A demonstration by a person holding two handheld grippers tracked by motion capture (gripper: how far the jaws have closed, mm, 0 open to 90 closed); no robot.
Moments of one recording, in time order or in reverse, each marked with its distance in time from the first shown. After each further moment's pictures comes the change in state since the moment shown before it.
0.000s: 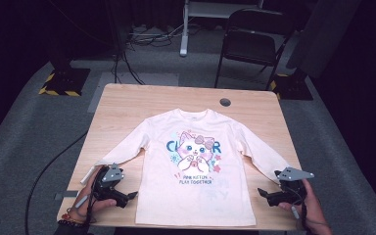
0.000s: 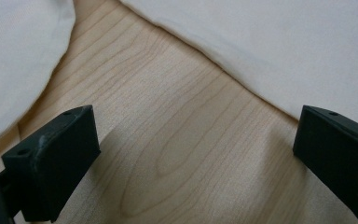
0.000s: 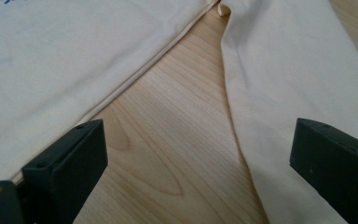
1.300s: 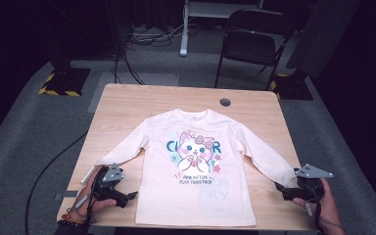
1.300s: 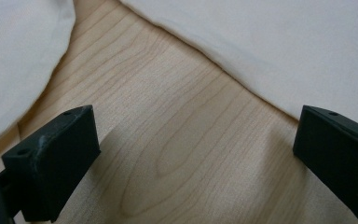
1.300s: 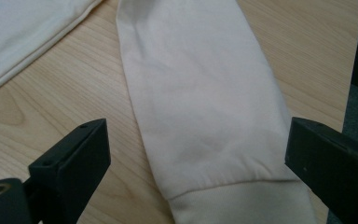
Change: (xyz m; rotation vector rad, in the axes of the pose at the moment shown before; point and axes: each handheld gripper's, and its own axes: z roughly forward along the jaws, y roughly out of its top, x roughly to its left) left arm 0.000 0.000 0.000 0.000 0.000 0.000; right arm -0.038 -0.020 -0.022 0.002 -0.161 0.076
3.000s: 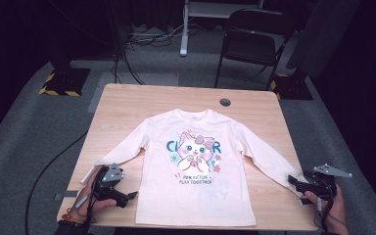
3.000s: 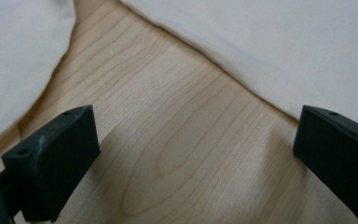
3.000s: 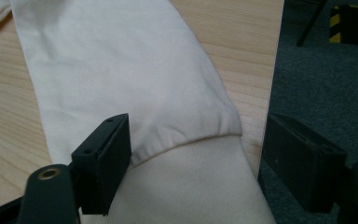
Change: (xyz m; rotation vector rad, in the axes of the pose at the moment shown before) left arm 0.000 0.000 0.000 0.000 0.001 -0.001; right arm -0.047 -0.033 0.008 -0.046 -0.030 0.249
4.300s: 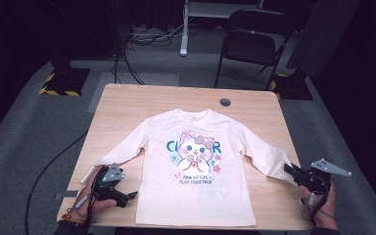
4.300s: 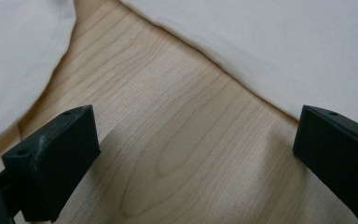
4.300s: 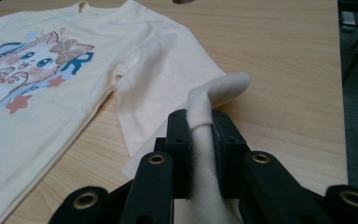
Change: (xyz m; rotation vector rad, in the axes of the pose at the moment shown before) left arm 0.000 0.000 0.000 0.000 0.000 -0.001; right arm 0.036 0.032 -0.010 -0.187 0.131 0.018
